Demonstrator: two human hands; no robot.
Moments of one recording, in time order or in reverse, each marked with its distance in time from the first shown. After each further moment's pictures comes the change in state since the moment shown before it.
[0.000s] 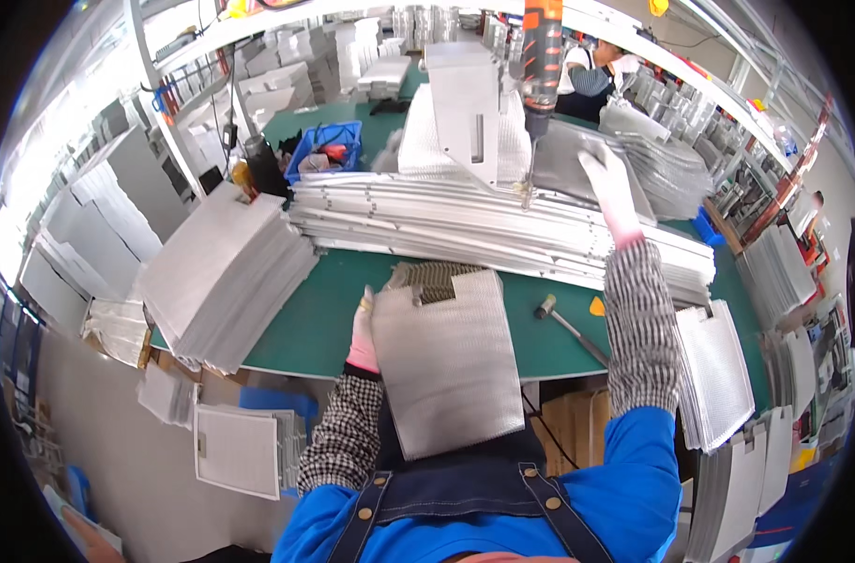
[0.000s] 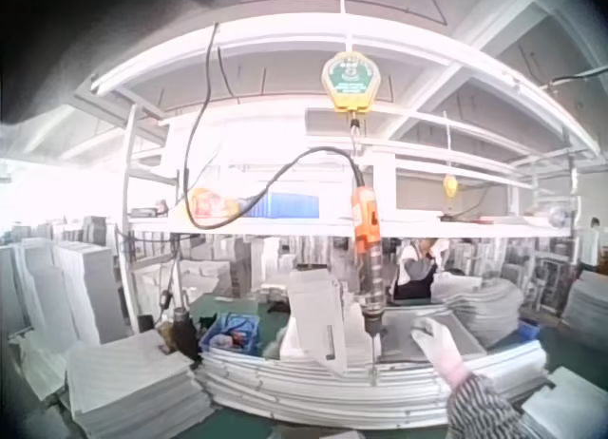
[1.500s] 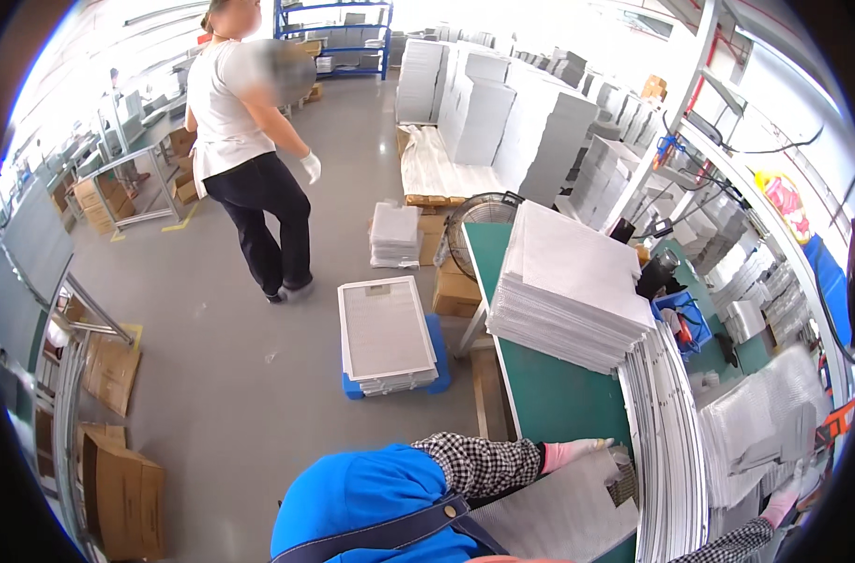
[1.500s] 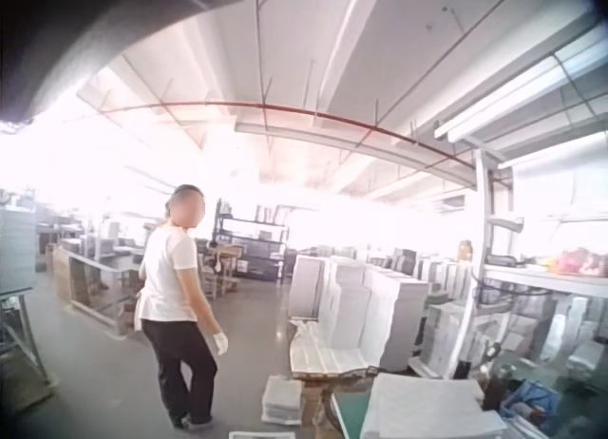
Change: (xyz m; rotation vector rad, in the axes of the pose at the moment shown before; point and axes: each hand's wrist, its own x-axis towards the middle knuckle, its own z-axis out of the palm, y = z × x) left_hand 0.024 -0.018 -0.039 -0.045 -0.122 0.100; right_hand 0.232 0.174 0.036 -0.238 -0.046 -0.316
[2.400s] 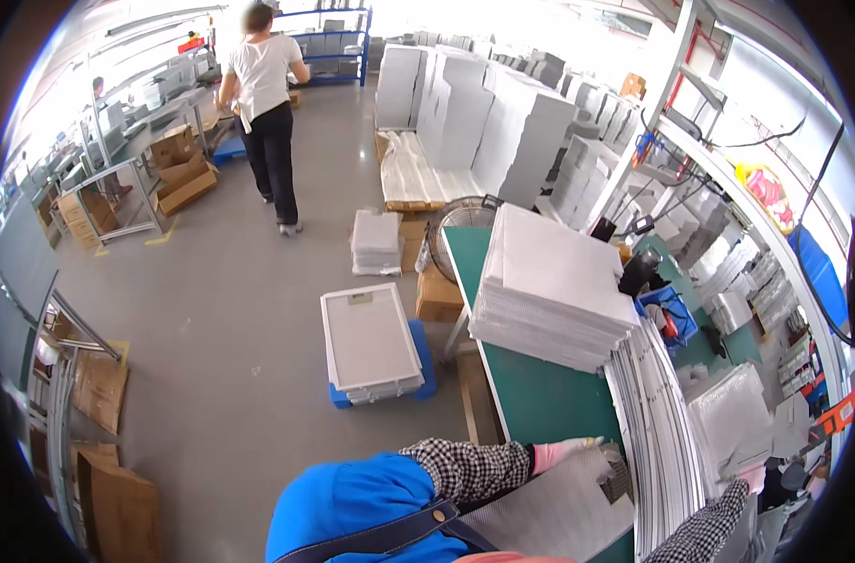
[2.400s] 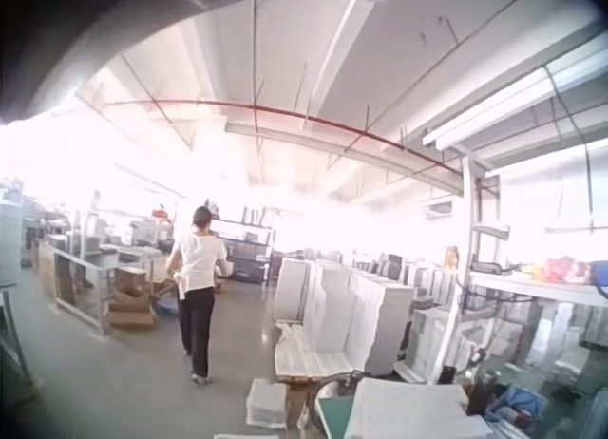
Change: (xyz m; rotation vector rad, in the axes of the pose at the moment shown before) left_hand -0.011 0.011 -0.001 0.222 0.251 0.146; right_hand -0.036 -0.084 0.068 0.109 -0.243 0.388
